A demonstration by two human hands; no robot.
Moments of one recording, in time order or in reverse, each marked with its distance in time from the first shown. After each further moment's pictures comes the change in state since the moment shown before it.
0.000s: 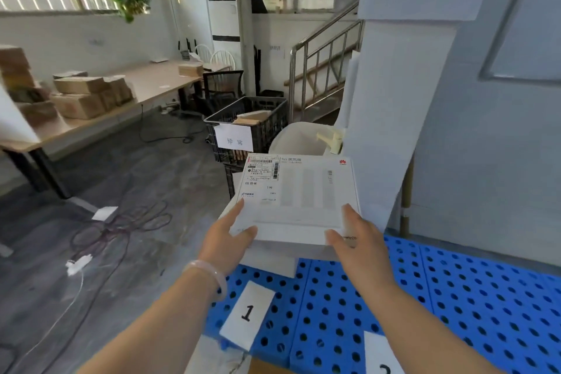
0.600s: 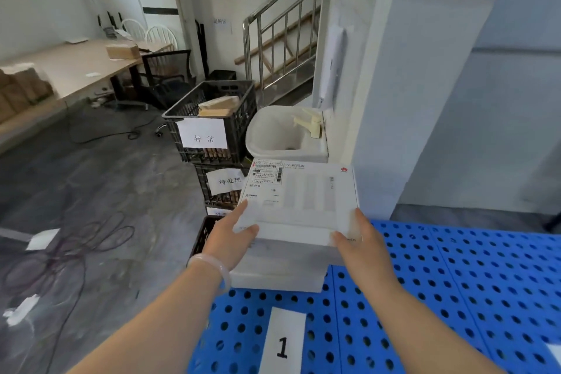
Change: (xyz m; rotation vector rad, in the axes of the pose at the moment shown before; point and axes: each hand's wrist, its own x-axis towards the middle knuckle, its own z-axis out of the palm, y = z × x) left_hand 0.152 -0.048 -0.043 0.060 -0.305 0.002; right_hand 0.057 -0.024 0.099 0.079 0.175 0.262
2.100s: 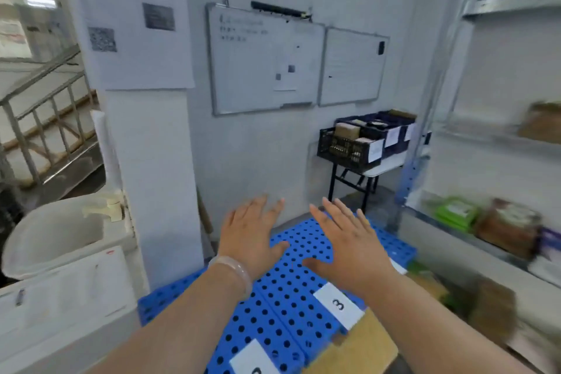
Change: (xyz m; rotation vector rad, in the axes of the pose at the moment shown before) left_hand -0.142 0.224 0.255 0.778 -0.216 1.172; right_hand -0.161 0.013 -0.302 -1.079 0.418 -0.059
